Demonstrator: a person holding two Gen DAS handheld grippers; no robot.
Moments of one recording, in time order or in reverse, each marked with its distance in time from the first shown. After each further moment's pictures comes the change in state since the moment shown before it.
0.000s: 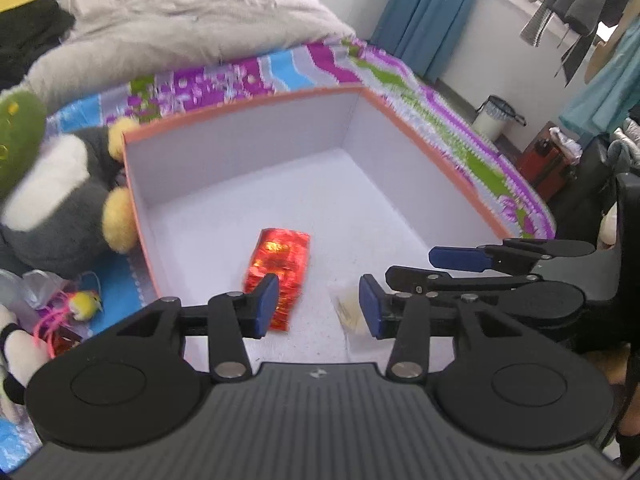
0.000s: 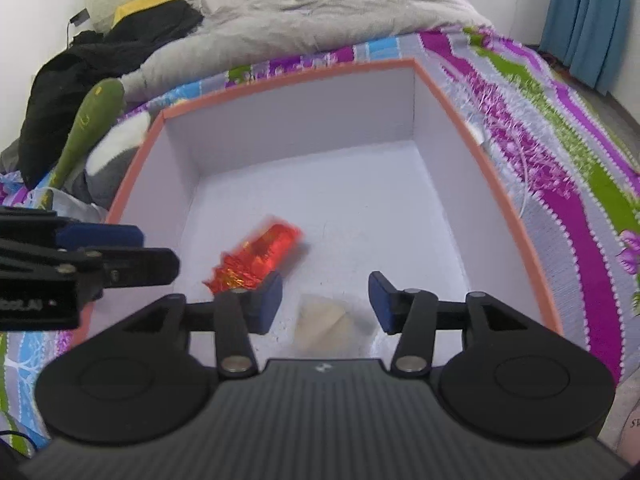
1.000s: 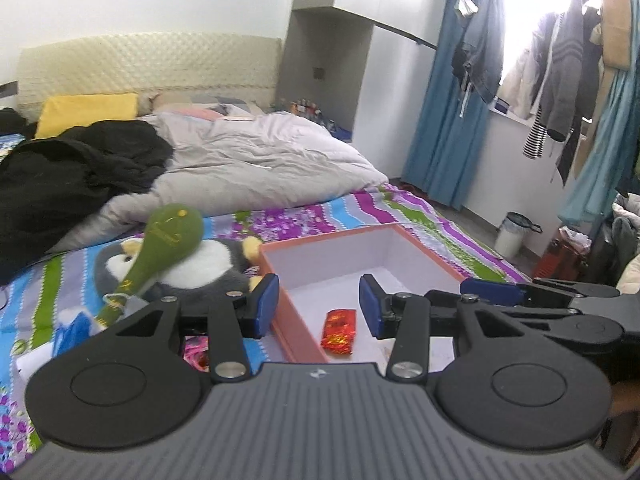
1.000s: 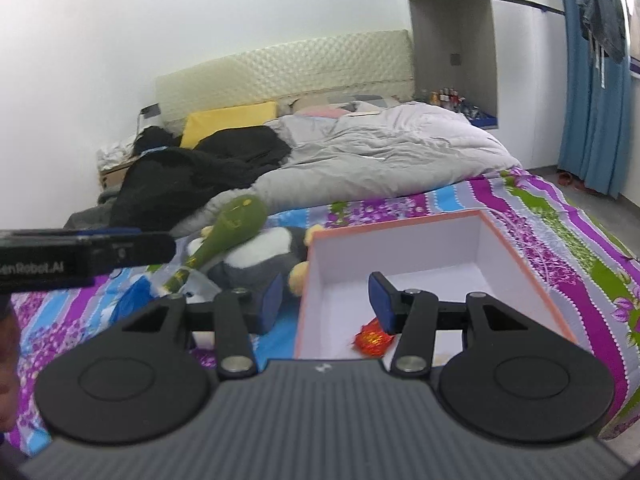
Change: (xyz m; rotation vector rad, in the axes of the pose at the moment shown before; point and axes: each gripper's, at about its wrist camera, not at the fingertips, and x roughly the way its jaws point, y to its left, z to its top) left arm -0.248 0.023 -0.112 0.006 -0.452 0.138; right arm -0.157 0.121 -0.051 -0.077 -0.416 0.092
